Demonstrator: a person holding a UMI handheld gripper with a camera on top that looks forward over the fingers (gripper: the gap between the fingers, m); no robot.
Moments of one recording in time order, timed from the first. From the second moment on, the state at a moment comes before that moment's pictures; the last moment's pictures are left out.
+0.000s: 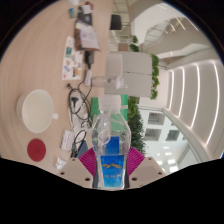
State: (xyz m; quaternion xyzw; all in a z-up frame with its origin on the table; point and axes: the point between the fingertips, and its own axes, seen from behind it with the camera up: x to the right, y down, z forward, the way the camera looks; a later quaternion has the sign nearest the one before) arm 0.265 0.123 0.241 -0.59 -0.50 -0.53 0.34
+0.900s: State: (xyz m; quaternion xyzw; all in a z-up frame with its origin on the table) arm 0.302 0.088 0.075 -0.79 -0.01 0.04 0.61
